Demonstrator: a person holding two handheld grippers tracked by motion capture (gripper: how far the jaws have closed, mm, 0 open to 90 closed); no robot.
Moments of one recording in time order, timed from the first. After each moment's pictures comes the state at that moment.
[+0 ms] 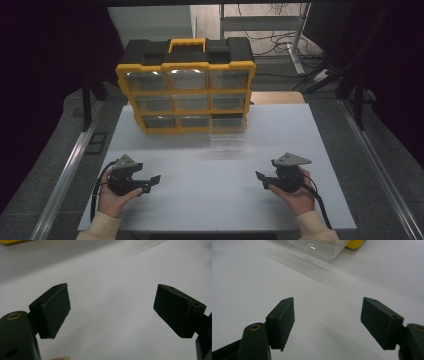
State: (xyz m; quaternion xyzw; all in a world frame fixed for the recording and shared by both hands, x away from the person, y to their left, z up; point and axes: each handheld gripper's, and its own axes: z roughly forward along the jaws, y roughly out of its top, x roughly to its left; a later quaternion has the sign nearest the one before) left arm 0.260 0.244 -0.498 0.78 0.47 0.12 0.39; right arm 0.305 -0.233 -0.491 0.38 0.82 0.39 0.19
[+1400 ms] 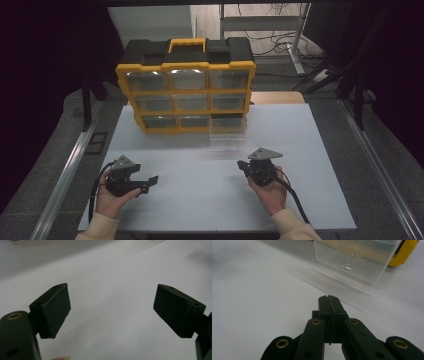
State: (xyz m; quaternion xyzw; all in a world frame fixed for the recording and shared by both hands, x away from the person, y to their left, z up) left arm 0.257 0.248 -0.500 0.78 0.48 0.12 0.38; right arm 0.320 -0.164 -0.494 0.37 0.82 0.41 0.16
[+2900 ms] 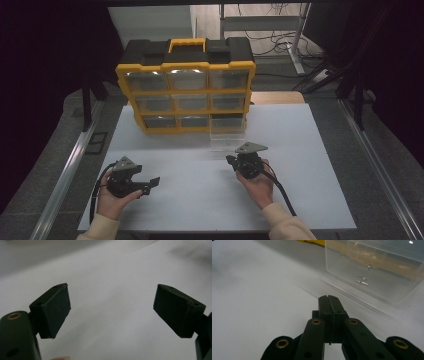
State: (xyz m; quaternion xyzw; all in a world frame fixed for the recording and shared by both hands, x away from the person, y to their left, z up) left arm 0.254 0.244 -0.500 0.78 0.48 0.12 0.38; right arm 0.342 -0.134 -0.502 0.36 0.82 0.41 0.16
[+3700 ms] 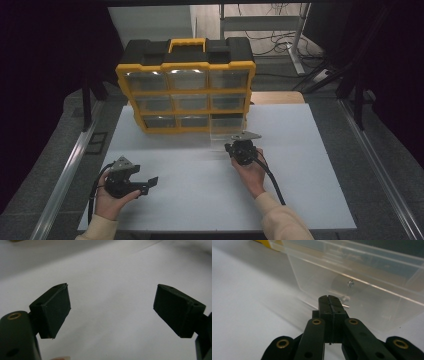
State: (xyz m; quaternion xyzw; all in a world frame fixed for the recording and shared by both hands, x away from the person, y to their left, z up) left arm 0.252 0.247 -0.497 0.78 0.48 0.12 0.38; right arm 0.386 -0.121 -0.511 0.40 0.80 0.41 0.18
